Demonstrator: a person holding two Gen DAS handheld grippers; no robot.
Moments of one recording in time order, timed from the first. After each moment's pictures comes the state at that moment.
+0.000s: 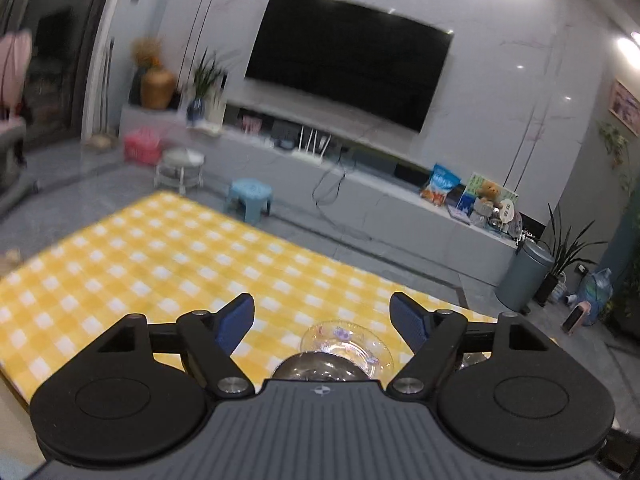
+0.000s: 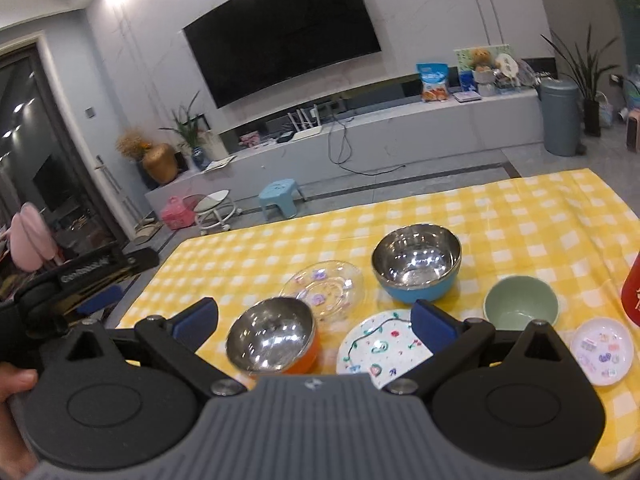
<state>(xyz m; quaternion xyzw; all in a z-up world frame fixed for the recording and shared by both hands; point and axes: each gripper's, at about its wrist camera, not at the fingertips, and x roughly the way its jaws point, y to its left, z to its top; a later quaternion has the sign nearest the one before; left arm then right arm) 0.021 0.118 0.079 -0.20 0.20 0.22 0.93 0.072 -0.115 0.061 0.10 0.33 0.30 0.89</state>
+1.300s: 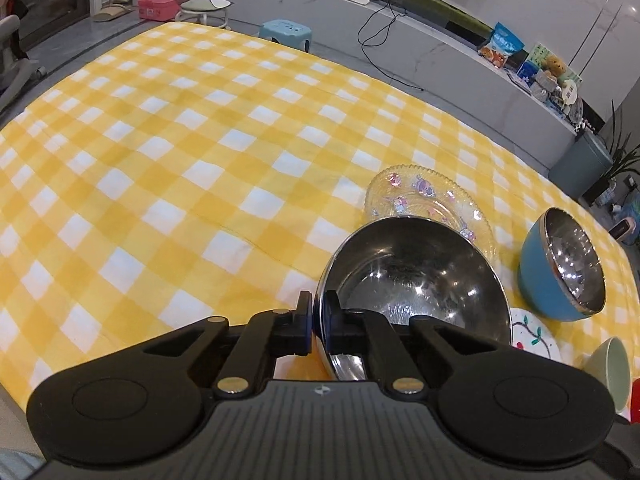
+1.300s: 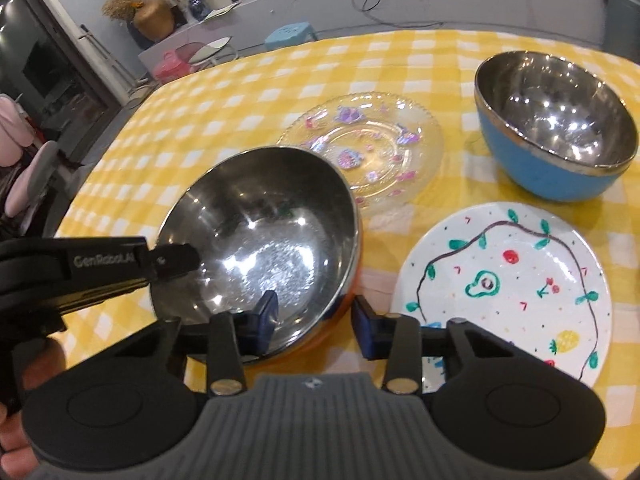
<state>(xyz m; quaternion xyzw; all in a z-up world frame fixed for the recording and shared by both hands) 0.102 0.168 -0.053 -0.25 0.42 0.22 0.84 0.161 0.040 -0.094 0.00 0.51 0.33 0.80</state>
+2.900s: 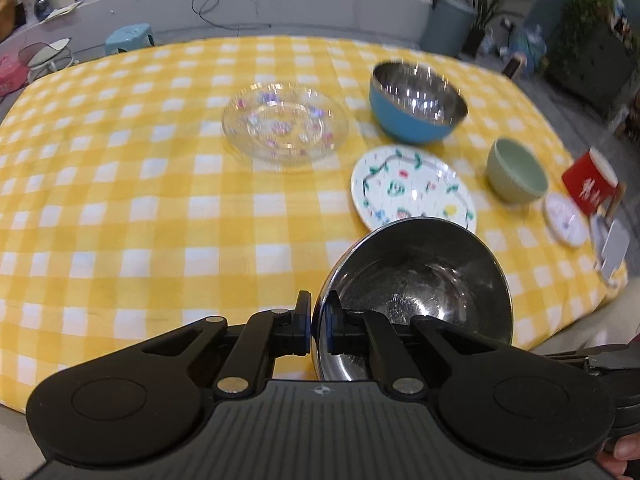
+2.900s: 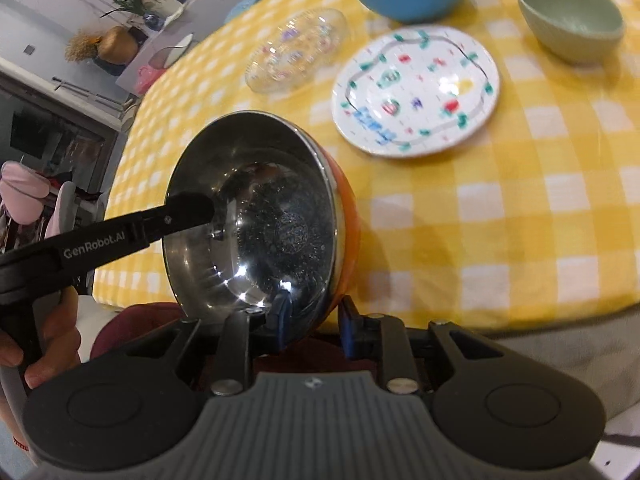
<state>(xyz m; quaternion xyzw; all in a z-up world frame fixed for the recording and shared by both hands) 0.054 0.096 -0.032 -0.09 0.51 0.00 0.86 0.055 -0.077 -0.077 0.14 0.61 0.28 0.73</state>
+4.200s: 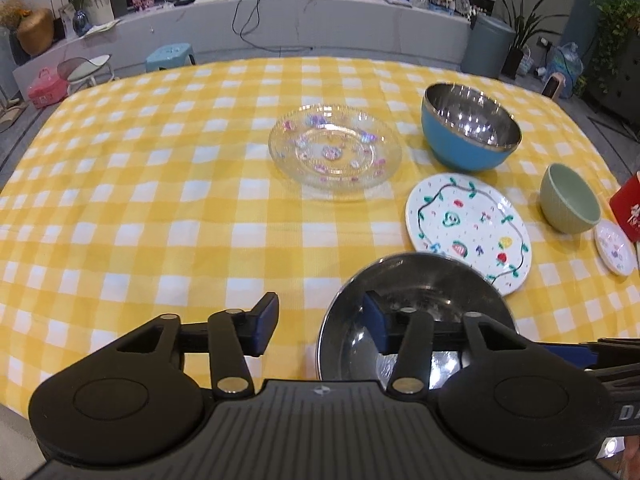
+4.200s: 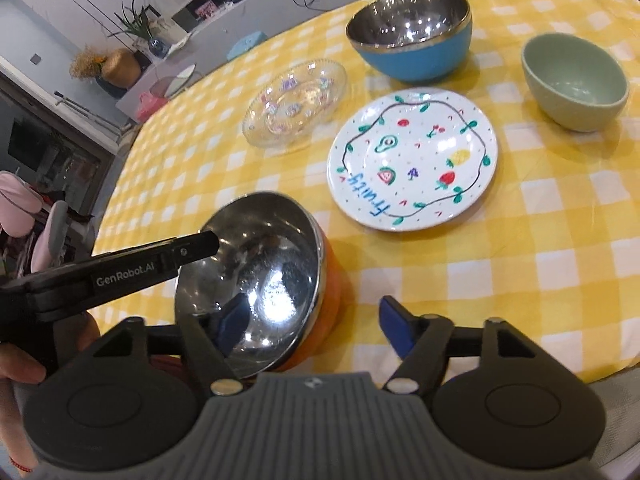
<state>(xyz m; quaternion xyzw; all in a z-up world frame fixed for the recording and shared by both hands) 0.064 0.113 -0.036 -0.07 0.47 0.07 0.88 0.078 -0.073 -0.064 0.13 0.55 0.28 0.78</state>
